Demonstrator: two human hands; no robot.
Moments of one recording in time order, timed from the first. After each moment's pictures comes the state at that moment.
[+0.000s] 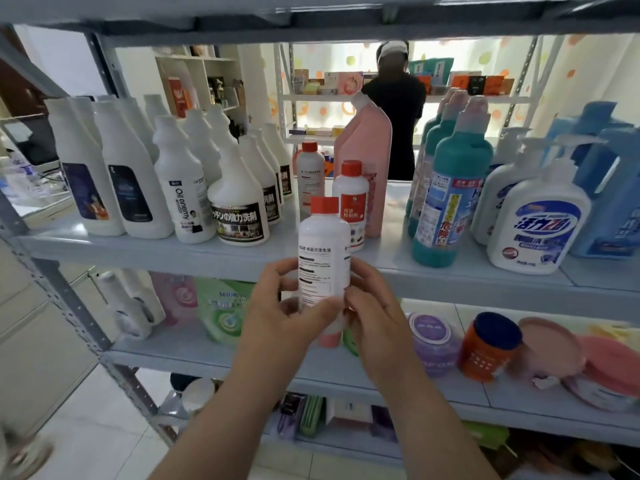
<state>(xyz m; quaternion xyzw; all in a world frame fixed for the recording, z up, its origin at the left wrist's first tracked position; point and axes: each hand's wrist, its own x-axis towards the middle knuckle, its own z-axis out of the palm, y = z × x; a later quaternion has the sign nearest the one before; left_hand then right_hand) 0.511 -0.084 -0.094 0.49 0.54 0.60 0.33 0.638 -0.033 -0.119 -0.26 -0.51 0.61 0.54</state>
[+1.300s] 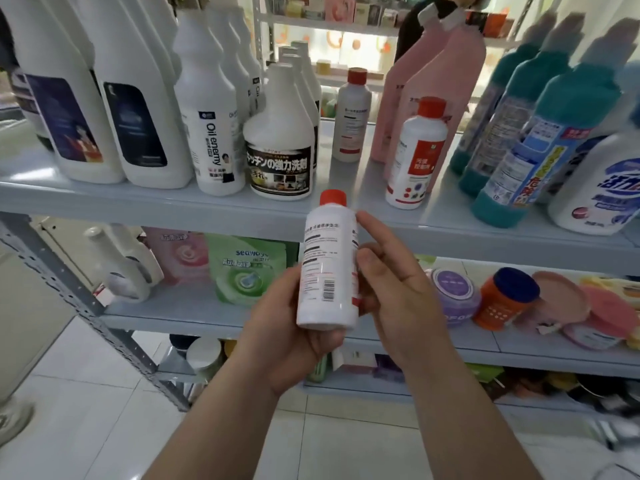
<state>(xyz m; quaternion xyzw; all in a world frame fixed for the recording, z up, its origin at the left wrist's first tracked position) 0.414 -0.078 -0.125 0.20 0.31 0.53 0.76 0.555 -0.052 -0.121 -0.35 -0.54 0.56 0.52</state>
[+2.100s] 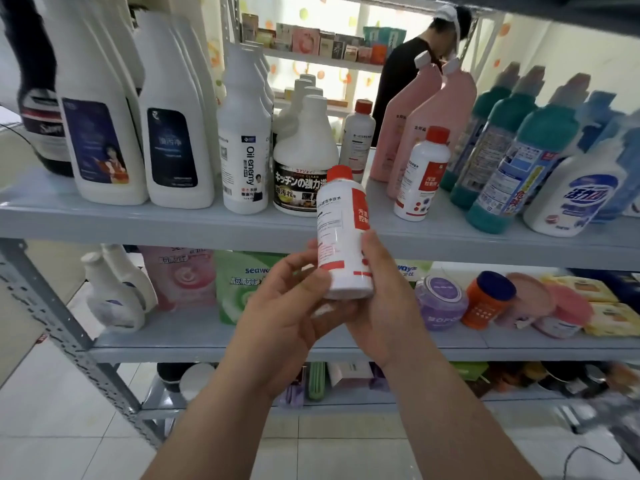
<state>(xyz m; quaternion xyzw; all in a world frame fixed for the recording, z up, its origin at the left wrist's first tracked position) 0.344 -0.092 -0.117 0.29 0.27 0.60 0.69 0.466 -0.067 -0.103 -0.32 -0.33 0.67 0.58</state>
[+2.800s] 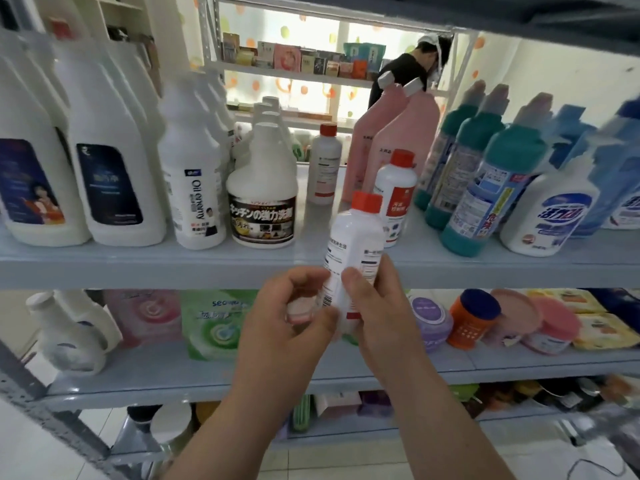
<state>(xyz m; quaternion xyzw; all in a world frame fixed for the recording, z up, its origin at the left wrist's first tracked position) 0.388 -0.061 -0.118 0.56 0.45 0.58 0.39 0.522 -0.029 -0.115 -0.42 -0.49 0.49 0.58</state>
